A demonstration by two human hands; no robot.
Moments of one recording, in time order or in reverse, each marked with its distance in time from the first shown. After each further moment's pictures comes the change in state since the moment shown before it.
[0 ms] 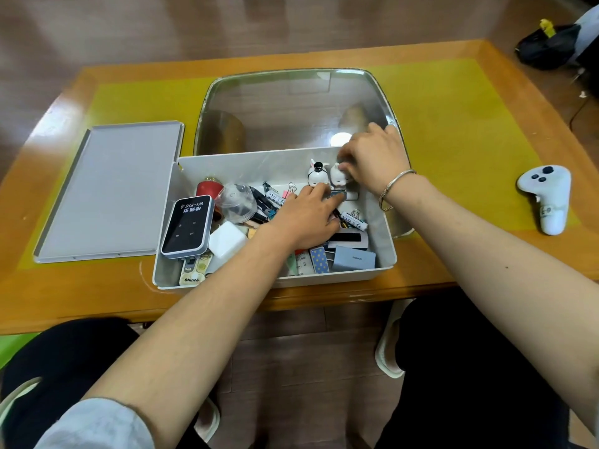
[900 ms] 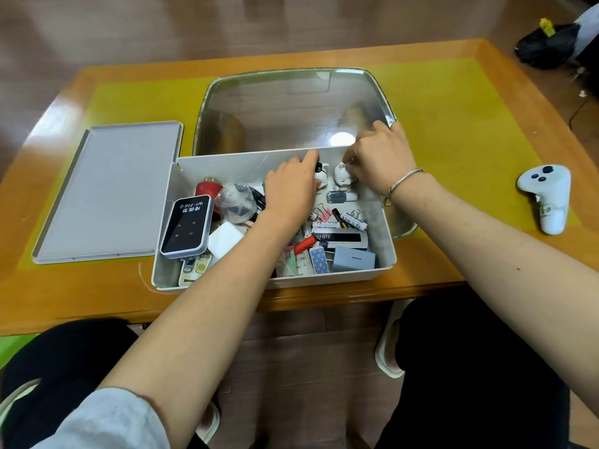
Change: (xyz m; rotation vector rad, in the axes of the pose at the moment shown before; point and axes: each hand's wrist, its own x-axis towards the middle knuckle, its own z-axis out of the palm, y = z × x) left_hand 0.018 -0.011 -0.019 -0.095 0.440 -0.270; right_hand -0.005 0.004 -0.006 -0.057 0.013 -0.004
